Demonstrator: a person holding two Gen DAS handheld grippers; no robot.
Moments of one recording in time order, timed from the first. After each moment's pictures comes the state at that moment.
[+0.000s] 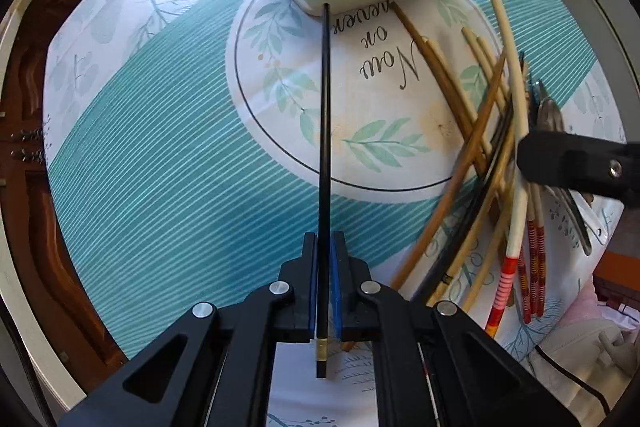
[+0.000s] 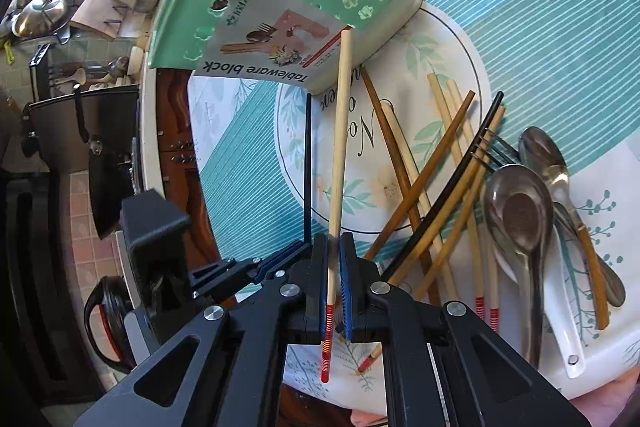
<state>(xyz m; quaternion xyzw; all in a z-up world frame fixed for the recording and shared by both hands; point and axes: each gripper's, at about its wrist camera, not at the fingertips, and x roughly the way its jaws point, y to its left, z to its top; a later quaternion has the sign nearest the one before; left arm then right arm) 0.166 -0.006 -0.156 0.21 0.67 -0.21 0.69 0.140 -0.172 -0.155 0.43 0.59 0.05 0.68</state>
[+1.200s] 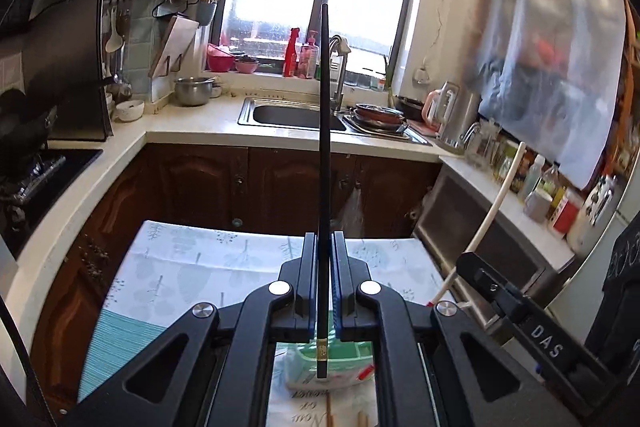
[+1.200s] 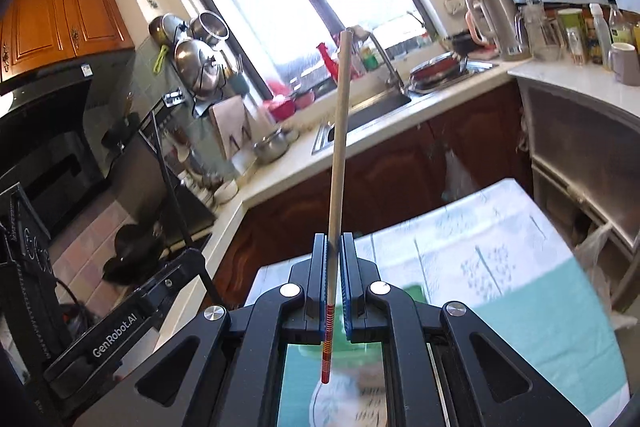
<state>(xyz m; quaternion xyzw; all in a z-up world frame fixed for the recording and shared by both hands) 0.197 -0.006 0.095 -0.08 0.26 -0.14 0.95 0.105 -0.264 0.116 0.24 0.21 0.06 0.95</state>
